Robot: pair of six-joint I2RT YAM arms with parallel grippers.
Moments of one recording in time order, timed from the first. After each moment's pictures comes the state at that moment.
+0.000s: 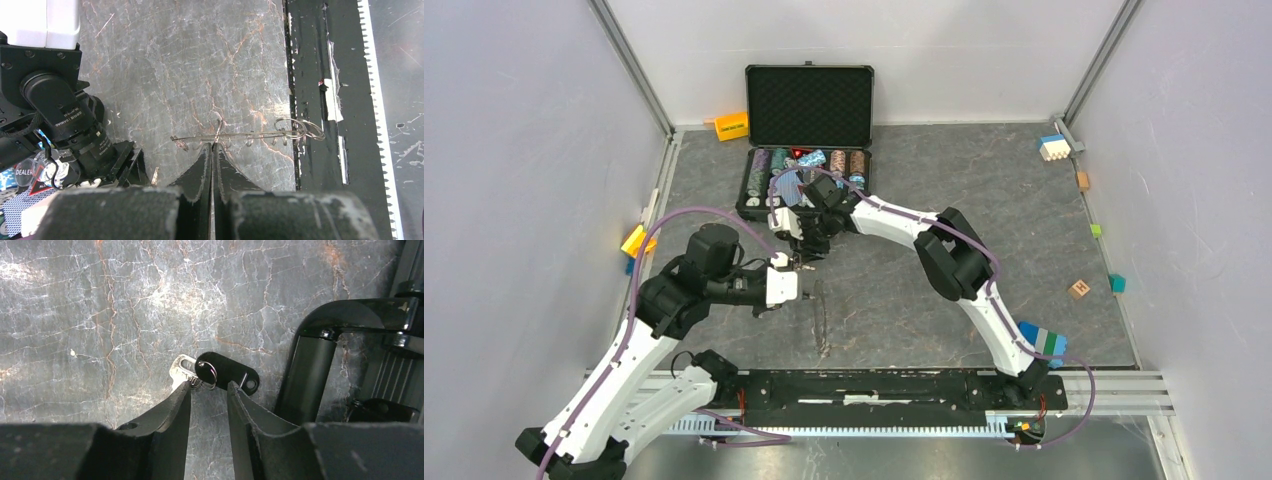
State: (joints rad) left arm -0.55 0.74 0.93 -0.86 0.75 0.79; right arm 0.82 2.37 1.88 -0.49 -0.63 -0.77
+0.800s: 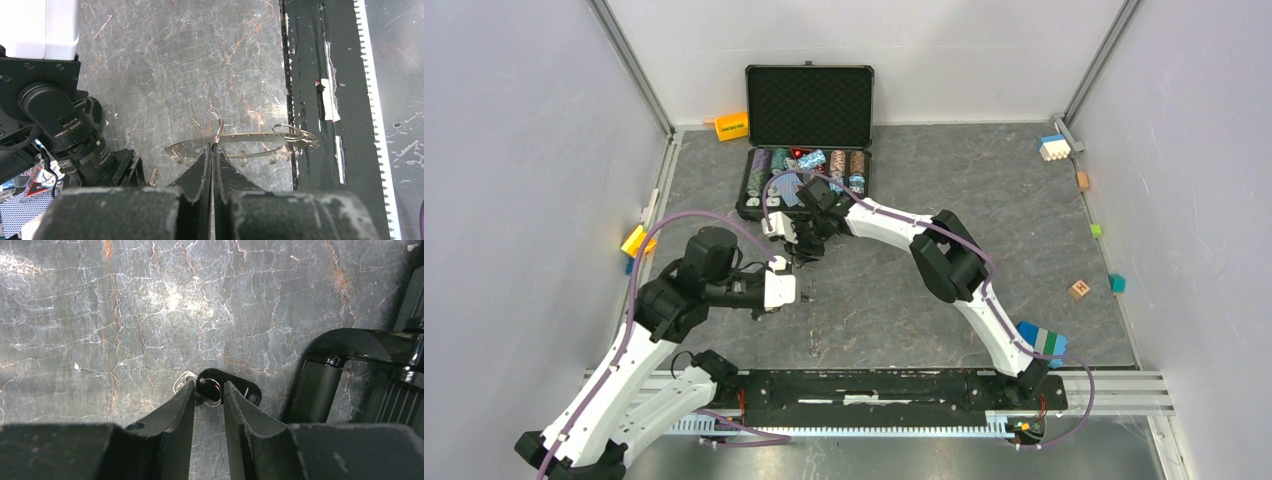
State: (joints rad) left arm -0.55 0.72 0.91 -0.86 0.75 0.79; right arm 0.85 2.40 1.92 -0.50 -0.62 -0.79
